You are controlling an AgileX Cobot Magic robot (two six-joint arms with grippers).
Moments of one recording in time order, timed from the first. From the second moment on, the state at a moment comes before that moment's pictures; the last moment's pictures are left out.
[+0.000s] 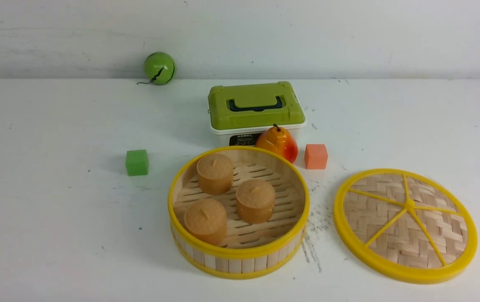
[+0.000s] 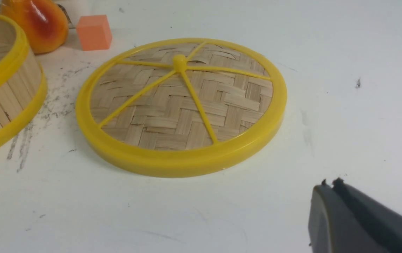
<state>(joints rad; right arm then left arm) -0.03 -0.01 0.02 0.03 0.39 0.10 0.02 -0.01 0.03 0.04 0.37 -0.20</state>
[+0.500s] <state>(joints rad) -0.03 -0.01 0.02 0.03 0.39 0.10 0.02 -0.01 0.03 0.04 0.37 -0.20</state>
